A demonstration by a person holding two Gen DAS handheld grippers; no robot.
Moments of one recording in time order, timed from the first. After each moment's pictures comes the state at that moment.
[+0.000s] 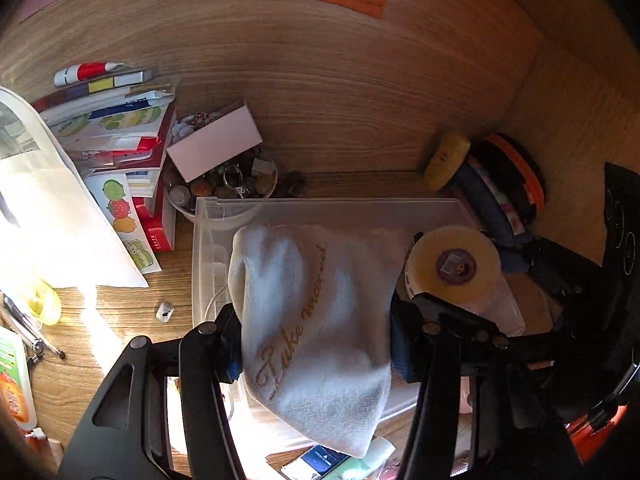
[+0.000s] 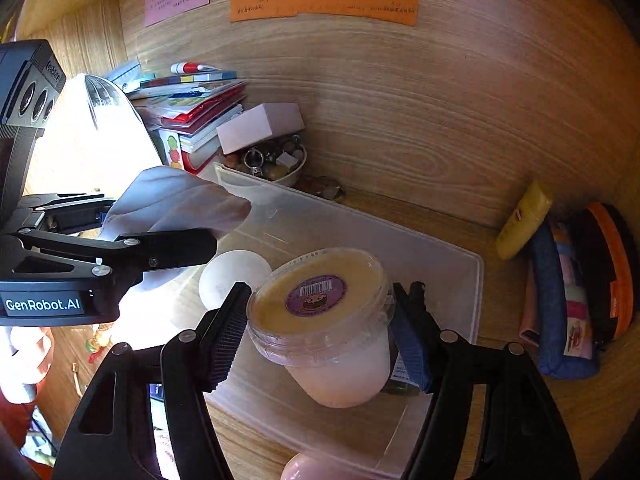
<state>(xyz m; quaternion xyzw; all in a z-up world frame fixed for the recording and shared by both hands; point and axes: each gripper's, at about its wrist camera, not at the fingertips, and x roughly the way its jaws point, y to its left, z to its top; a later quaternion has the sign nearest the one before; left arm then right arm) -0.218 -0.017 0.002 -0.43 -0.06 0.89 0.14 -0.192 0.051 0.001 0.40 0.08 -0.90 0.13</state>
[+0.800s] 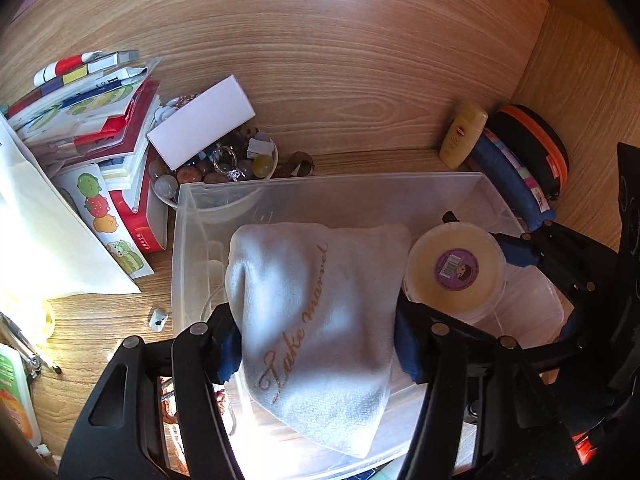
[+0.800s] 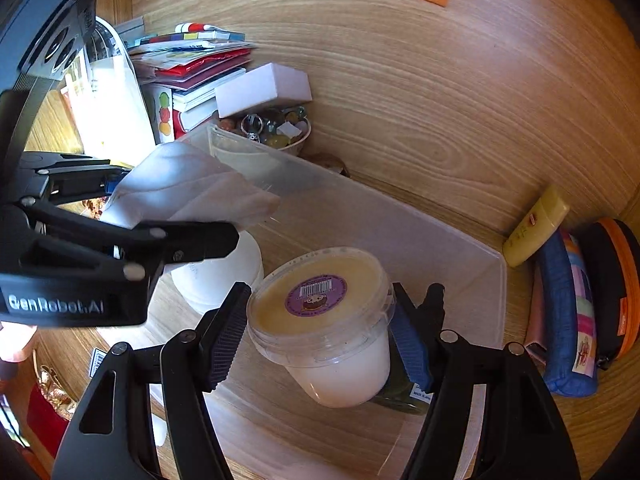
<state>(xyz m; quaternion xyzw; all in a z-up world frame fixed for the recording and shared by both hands) -0.227 -0.010 -0.020 -0.44 -0.02 0.89 0.14 -0.199 0.045 -0.031 0.40 0.13 -0.90 0.14</state>
